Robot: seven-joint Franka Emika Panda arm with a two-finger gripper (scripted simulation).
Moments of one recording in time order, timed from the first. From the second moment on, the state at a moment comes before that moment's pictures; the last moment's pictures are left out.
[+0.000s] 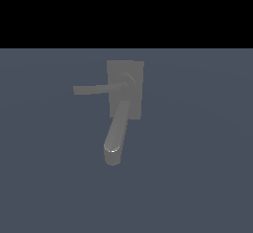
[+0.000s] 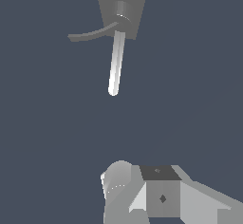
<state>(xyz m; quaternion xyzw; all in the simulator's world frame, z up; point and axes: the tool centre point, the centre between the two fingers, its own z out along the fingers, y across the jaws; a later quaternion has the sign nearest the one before) -0.262 -0.014 0.486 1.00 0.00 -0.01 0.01</state>
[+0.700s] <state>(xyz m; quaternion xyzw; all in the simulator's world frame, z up) -0.258 -0.033 0.499 1.00 -0.02 0.02 0.01</state>
